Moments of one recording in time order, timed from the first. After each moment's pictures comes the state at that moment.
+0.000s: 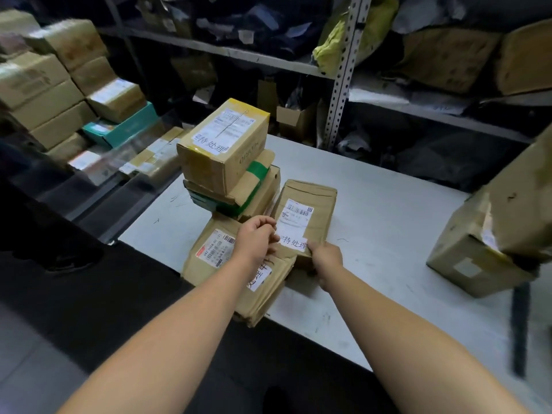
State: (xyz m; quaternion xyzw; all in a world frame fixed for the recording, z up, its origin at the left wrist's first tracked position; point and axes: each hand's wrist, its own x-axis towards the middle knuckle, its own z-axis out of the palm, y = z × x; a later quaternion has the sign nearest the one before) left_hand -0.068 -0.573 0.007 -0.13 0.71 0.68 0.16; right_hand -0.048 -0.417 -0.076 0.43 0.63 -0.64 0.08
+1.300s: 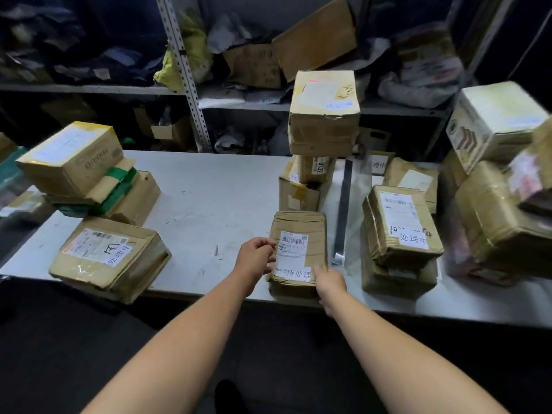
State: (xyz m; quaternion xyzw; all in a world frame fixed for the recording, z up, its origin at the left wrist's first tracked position) left_hand 0.184 -0.336 -0.003 -0.01 0.74 0.60 0.30; right_hand 0.288 -0.206 -0.068 0.53 0.57 -0.63 -0.01
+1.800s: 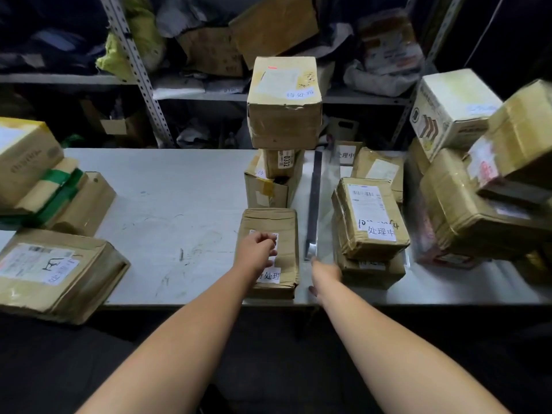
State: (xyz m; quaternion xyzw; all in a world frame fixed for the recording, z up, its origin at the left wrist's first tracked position) left_hand 0.196 -0.270 -0.017 0.04 0.74 0.59 0.32; right_hand 0.289 -0.159 -0.072 0.63 0.43 -0.63 -0.12
